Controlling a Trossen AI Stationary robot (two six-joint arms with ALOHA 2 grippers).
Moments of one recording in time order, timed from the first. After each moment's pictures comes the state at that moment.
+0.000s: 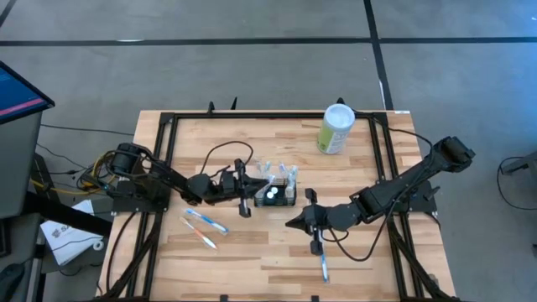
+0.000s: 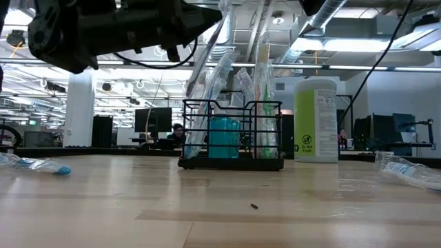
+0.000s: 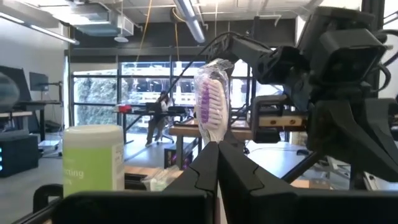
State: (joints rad) left arm -0.18 1.74 0.52 1.57 -0.34 0.07; right arm 0.52 1.43 0.96 0.03 0.39 0.25
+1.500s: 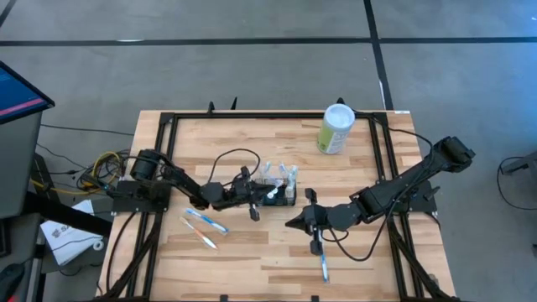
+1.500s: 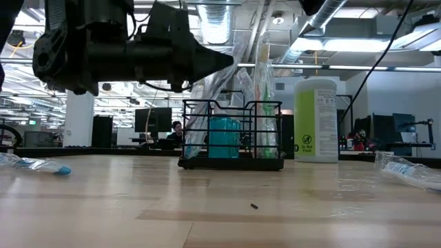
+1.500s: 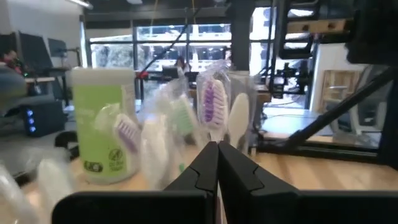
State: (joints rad) left arm -0.20 1.94 0.57 1.57 -0.45 0.04; right arm 0.52 1.43 0.96 0.03 0.40 0.25
